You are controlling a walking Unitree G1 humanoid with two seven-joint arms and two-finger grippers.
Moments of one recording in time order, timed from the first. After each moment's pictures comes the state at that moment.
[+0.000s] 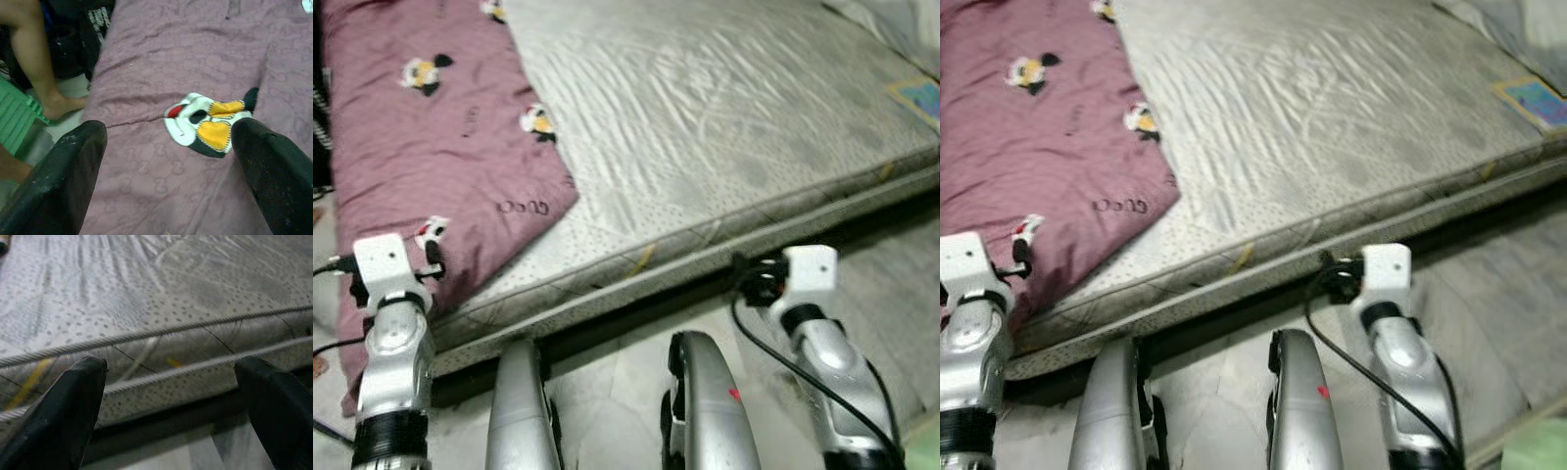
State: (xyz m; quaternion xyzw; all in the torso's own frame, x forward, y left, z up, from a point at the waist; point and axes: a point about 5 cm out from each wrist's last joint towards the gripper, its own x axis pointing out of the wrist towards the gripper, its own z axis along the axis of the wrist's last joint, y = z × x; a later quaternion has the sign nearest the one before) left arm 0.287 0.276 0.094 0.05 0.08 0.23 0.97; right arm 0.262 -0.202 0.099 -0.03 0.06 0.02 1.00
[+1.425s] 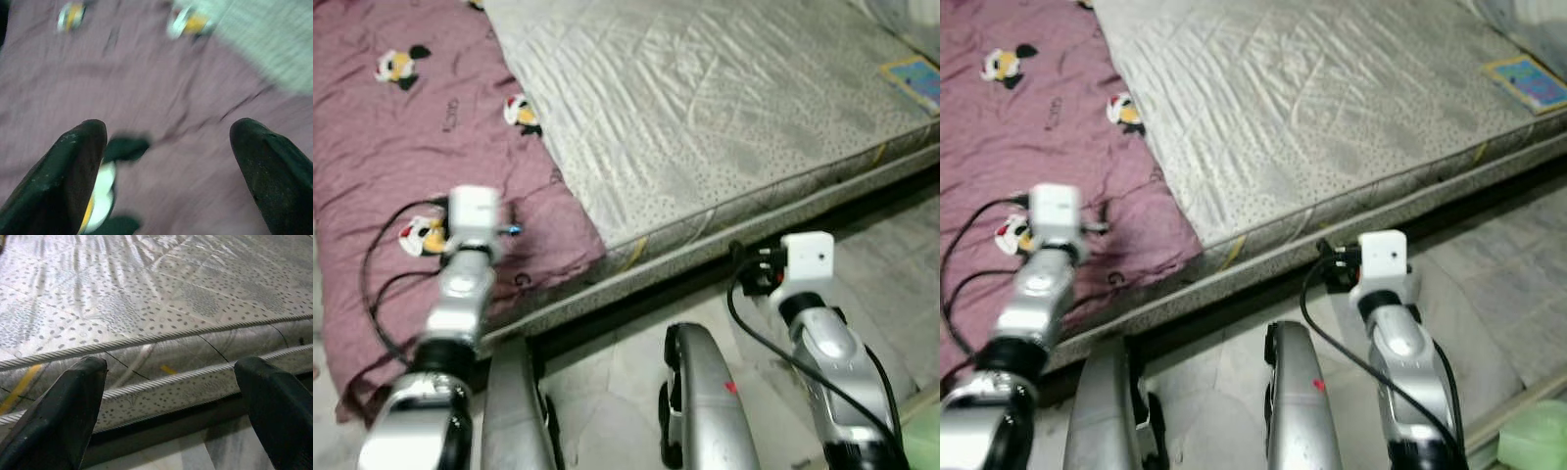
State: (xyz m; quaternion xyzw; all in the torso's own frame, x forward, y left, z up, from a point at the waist) left arm 0.348 0.215 0.100 0.09 0.07 0.09 0.99; right arm 0.270 -0.198 0.112 -0.06 0.04 0.03 1.00
